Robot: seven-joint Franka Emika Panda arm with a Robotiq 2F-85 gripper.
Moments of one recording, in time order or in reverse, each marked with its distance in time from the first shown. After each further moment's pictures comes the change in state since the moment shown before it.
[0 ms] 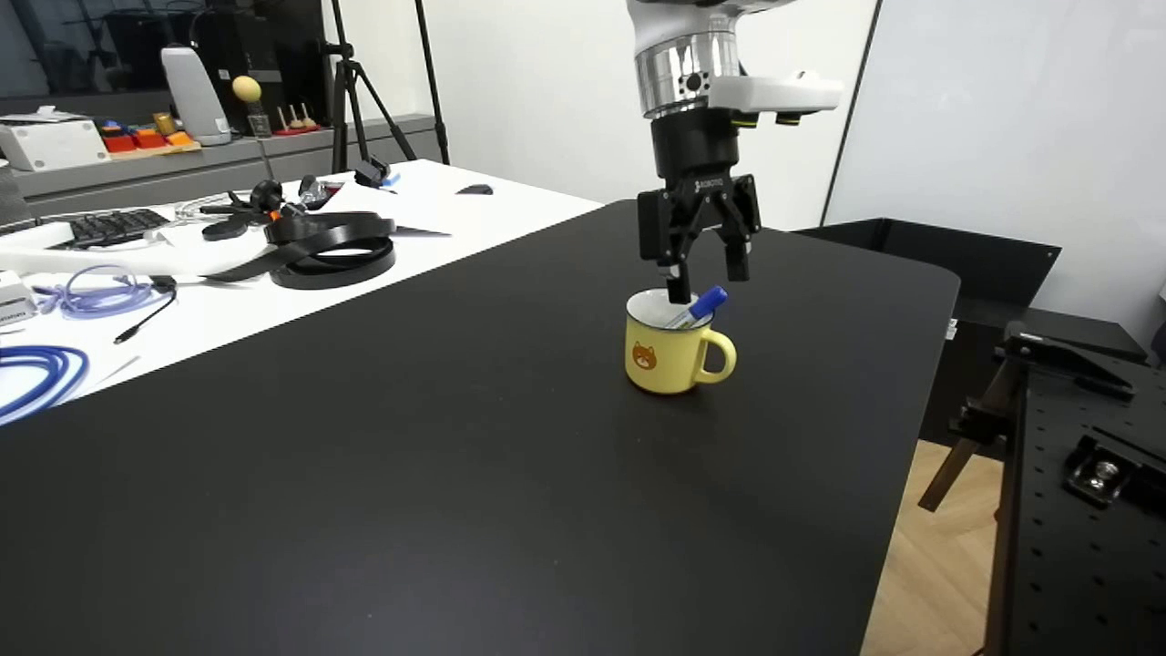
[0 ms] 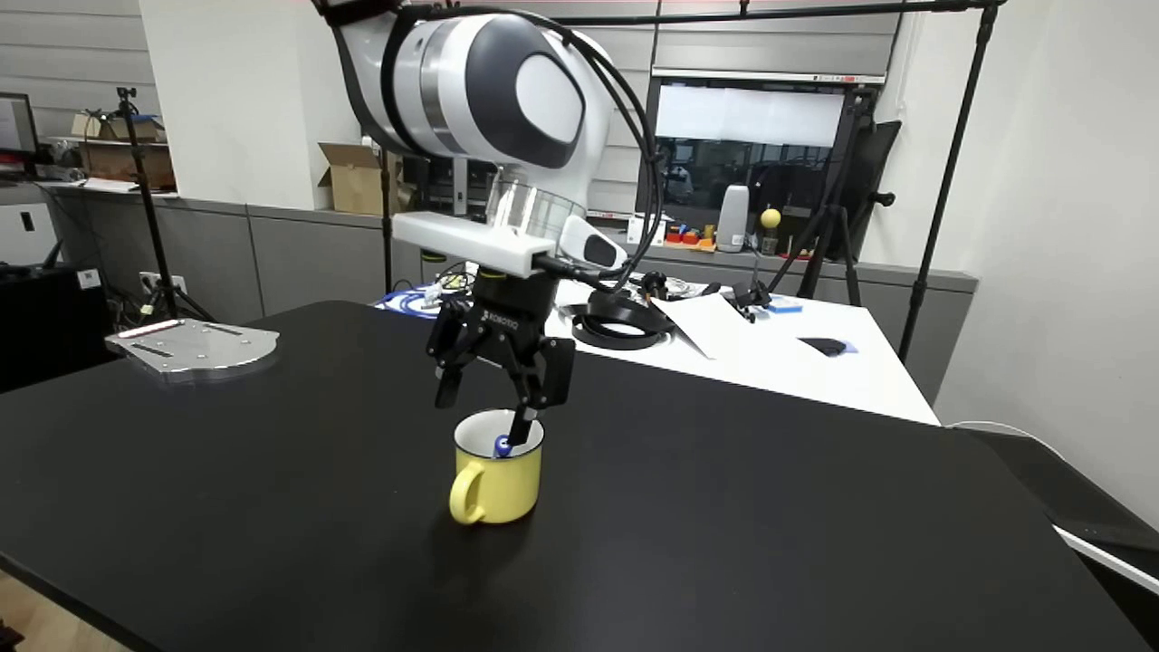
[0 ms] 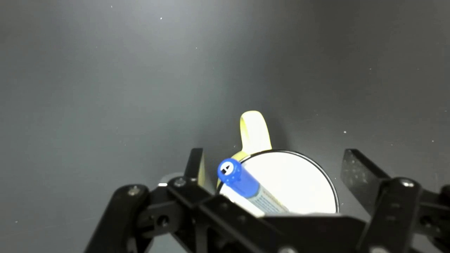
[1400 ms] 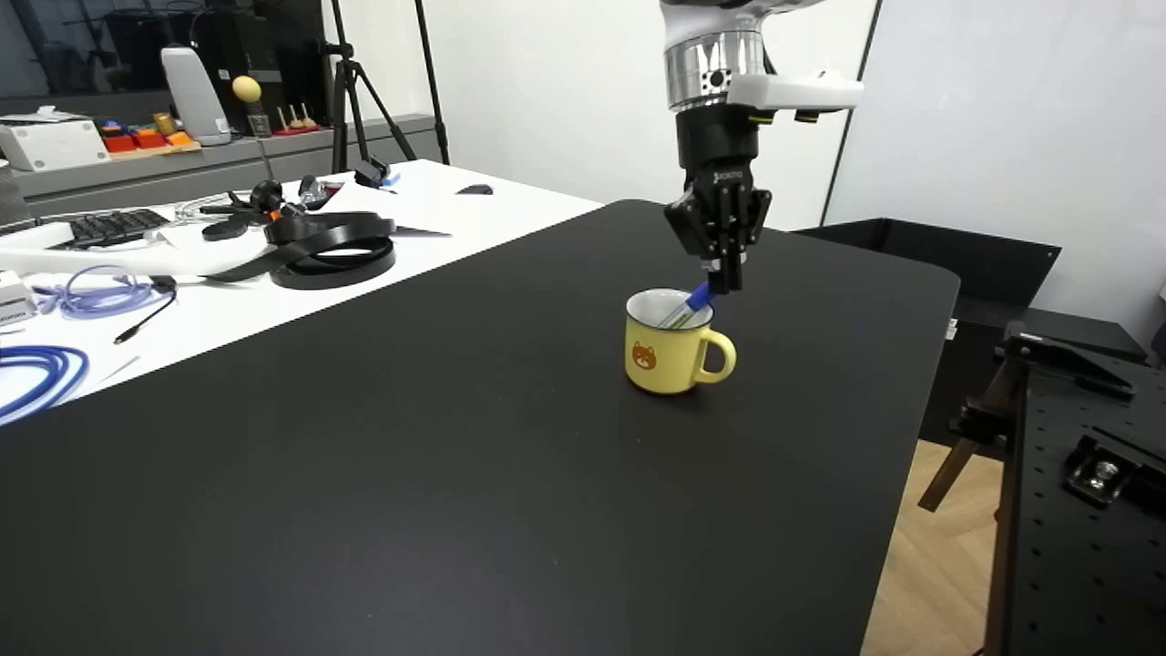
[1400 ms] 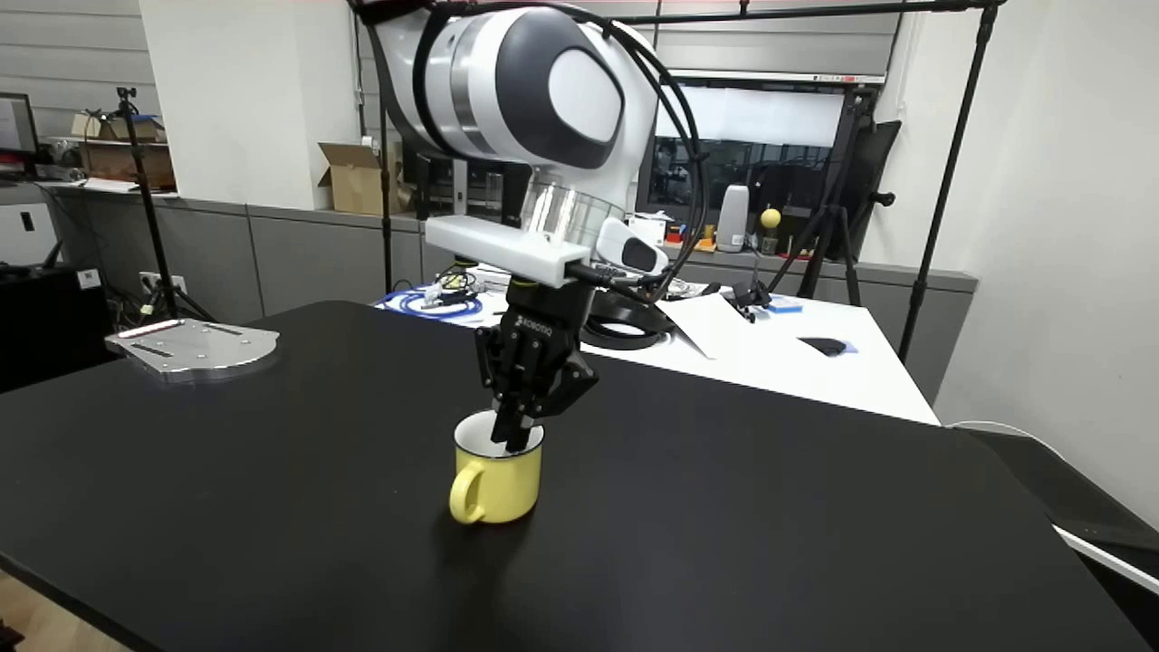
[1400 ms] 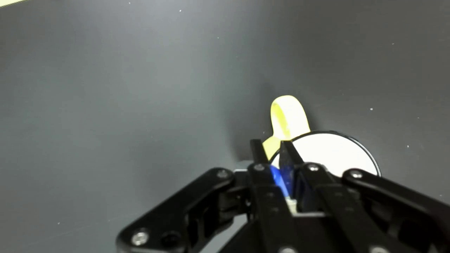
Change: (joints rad) arm -0.045 -0.003 -0.030 0.001 0.021 0.030 -0.004
